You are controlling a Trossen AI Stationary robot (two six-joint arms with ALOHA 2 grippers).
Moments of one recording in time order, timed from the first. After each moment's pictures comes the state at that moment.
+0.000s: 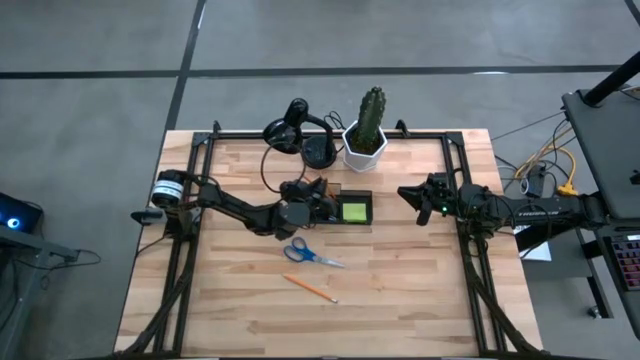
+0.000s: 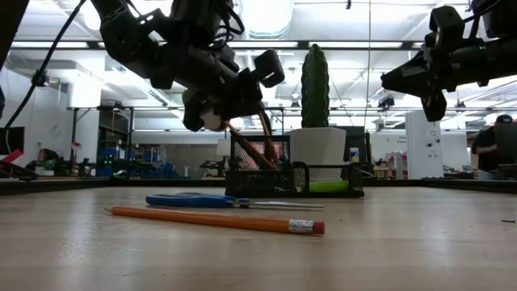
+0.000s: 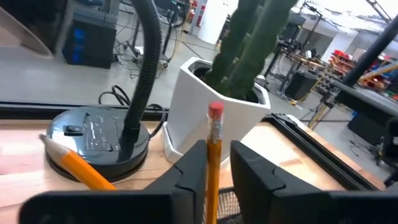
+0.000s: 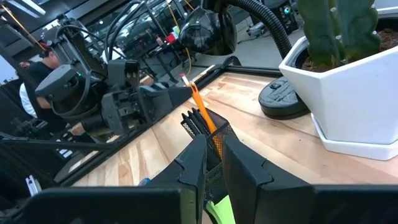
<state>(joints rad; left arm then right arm) -0.08 1.83 0.89 0.75 -1.05 -0.62 -0.06 0.41 0.11 0.21 0.29 0.59</state>
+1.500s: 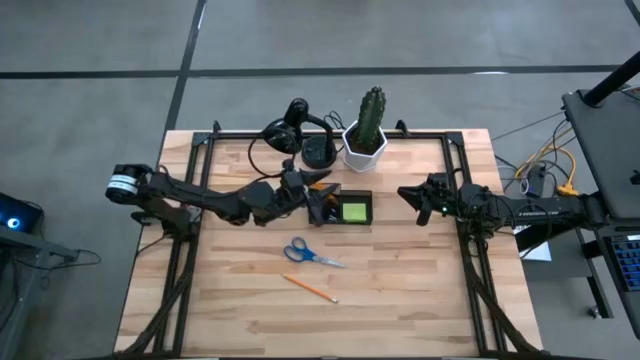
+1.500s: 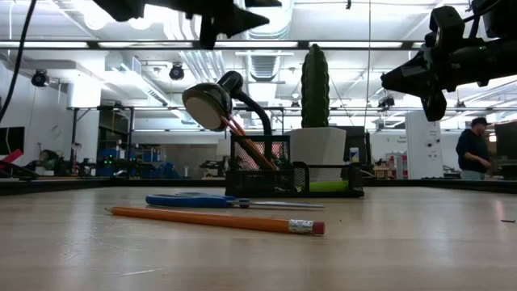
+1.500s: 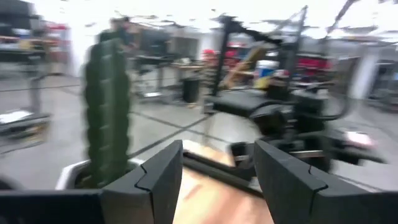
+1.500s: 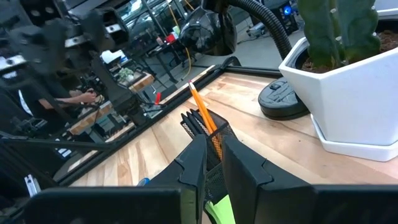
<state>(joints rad) -0.09 1.48 0.90 0.75 -0.57 -0.10 -0.06 0.41 0.11 0.21 0.29 0.58</state>
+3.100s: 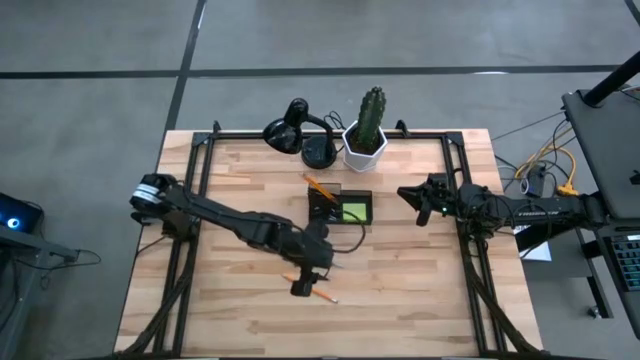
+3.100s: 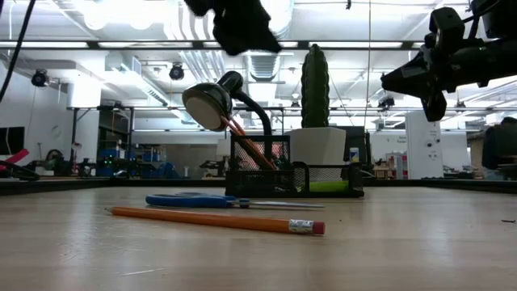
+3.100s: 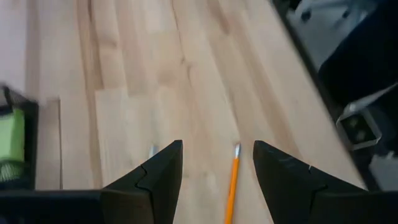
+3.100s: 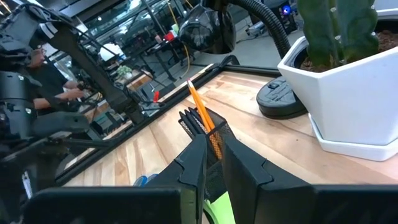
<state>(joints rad) -0.29 1.70 1.36 -0.41 0.06 -0.10 -0.06 0.41 0.11 0.21 0.29 0.57</state>
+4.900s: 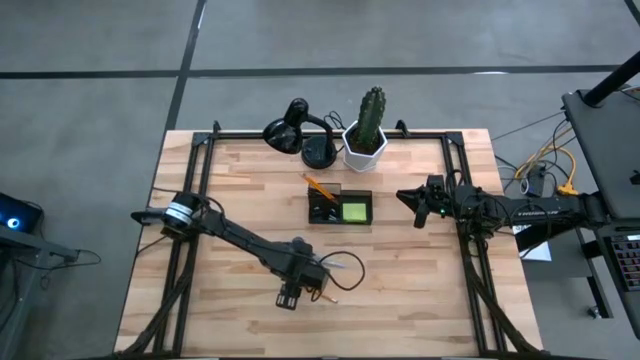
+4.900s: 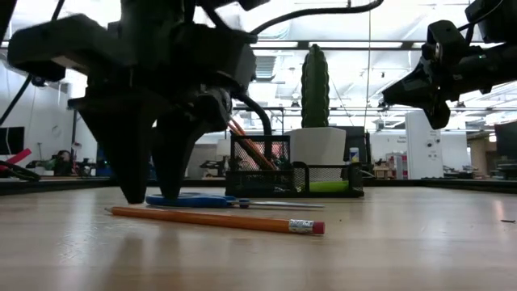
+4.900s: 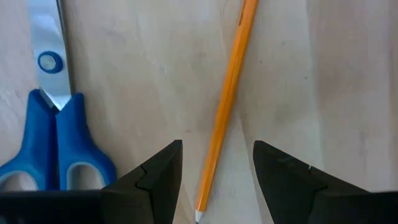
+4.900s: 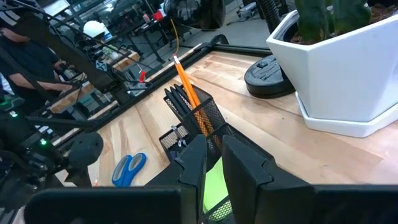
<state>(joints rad) -0.37 1.99 1.44 -0.84 0.05 -0.14 -0.06 0.43 0.11 0.13 0.29 0.57</state>
